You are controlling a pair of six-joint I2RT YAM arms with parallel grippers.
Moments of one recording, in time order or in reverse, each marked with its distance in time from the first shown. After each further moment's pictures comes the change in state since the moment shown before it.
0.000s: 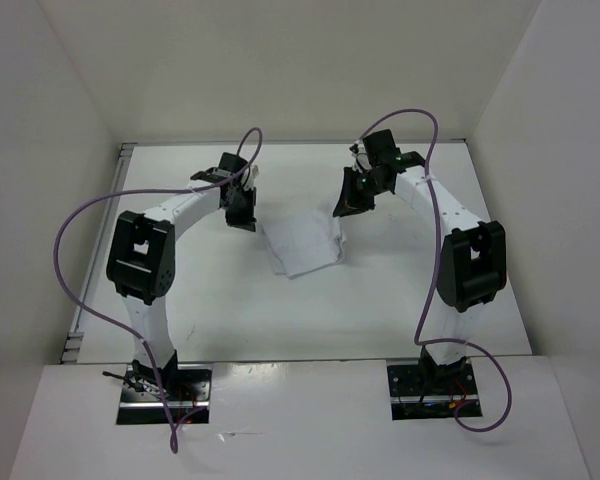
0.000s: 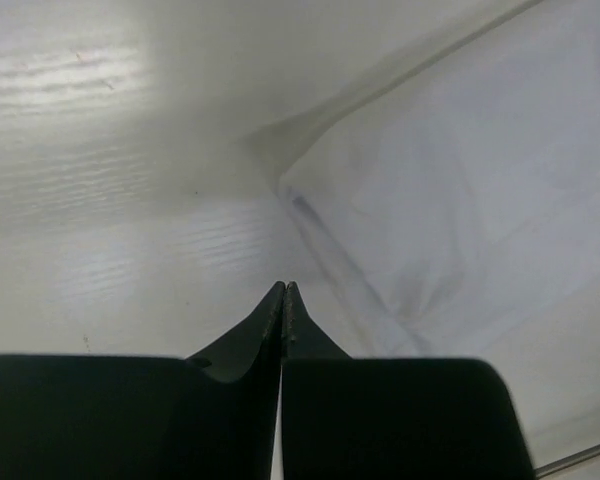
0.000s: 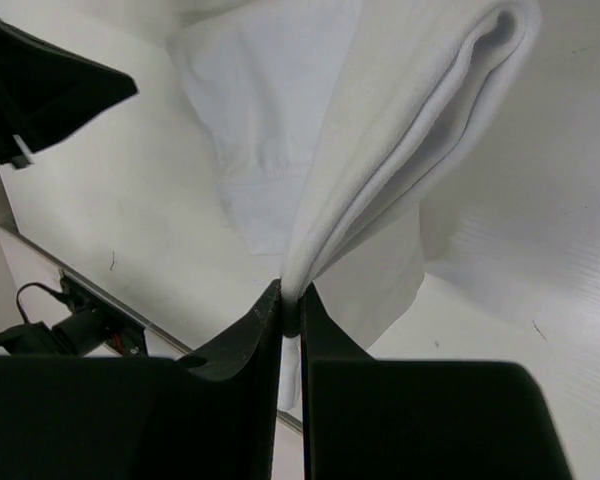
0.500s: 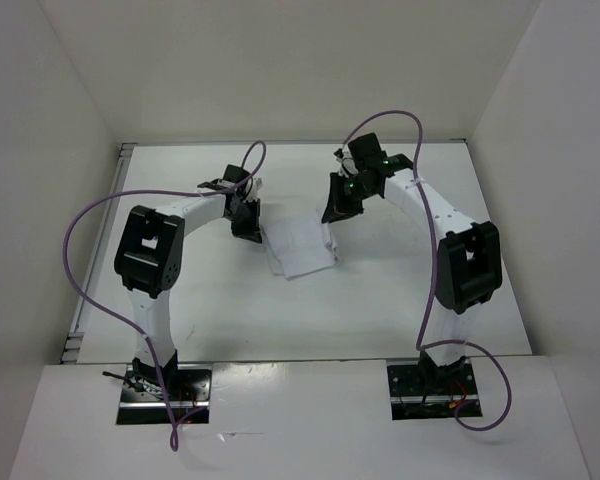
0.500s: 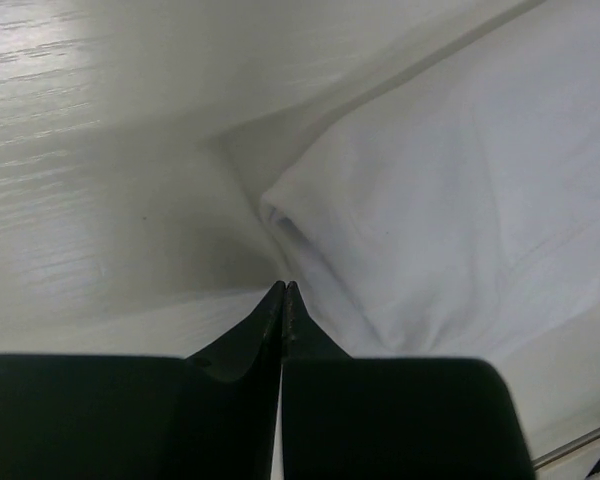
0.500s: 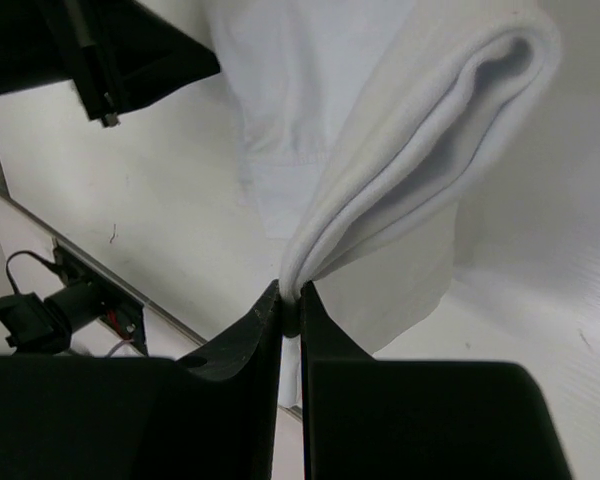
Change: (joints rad) left arm 0.000 0.084 -0.088 0.094 0.077 -0.033; right arm 0.066 0.000 0.002 -0.007 -0.004 -0.008
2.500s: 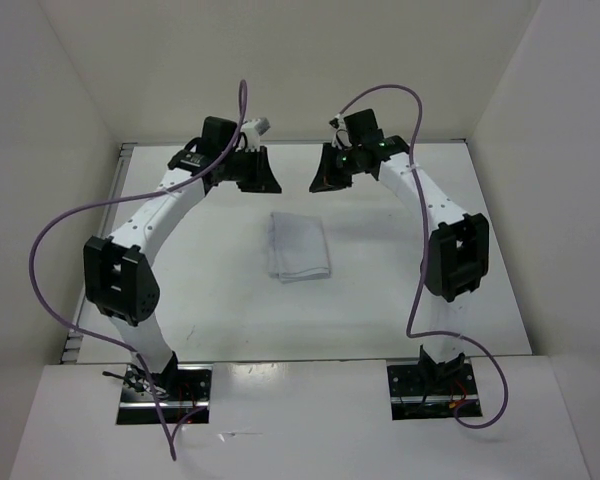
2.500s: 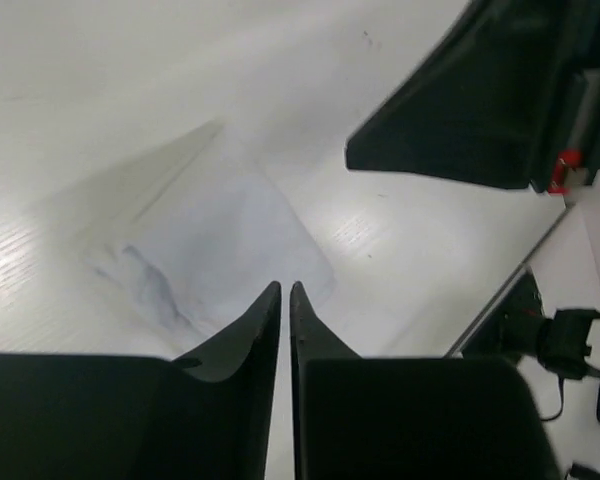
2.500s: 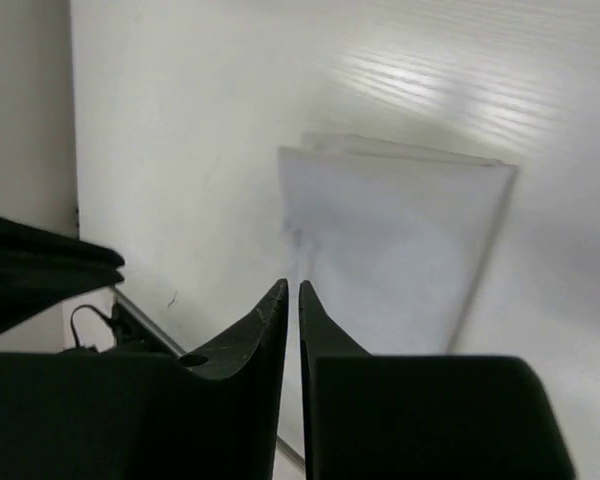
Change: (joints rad) left arm -0.015 -0.268 0.232 -0.055 0.257 0.041; right arm 0.026 0.115 0.253 0.072 -0.037 0.075
